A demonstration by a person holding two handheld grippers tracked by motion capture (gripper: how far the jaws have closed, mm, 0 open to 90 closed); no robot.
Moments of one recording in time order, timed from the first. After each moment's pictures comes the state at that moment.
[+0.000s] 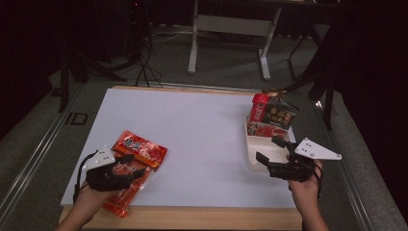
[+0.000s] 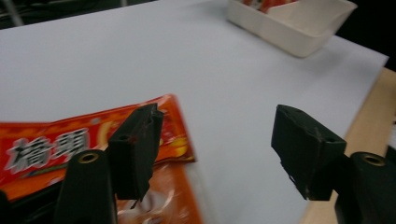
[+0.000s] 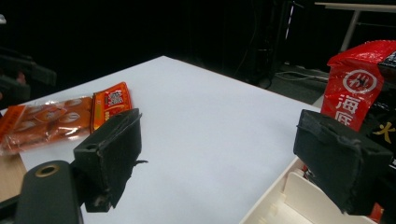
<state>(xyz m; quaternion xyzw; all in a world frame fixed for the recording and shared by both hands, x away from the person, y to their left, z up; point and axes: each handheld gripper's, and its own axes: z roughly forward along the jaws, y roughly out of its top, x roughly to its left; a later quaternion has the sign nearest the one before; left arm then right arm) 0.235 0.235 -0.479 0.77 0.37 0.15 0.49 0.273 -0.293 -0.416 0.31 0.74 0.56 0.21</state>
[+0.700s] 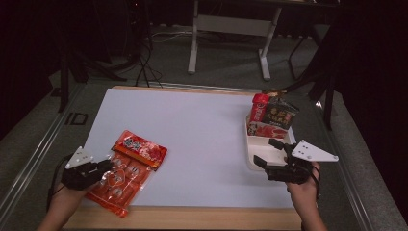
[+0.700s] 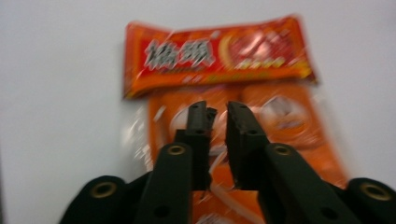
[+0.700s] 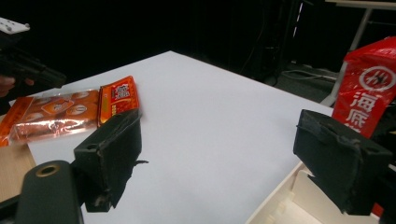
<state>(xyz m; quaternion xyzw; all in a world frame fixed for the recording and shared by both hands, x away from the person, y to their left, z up) 0.239 0.301 -0.514 0.78 0.47 0.20 0.37 0.270 -0.288 -0.420 0.30 0.75 0.55 0.20</state>
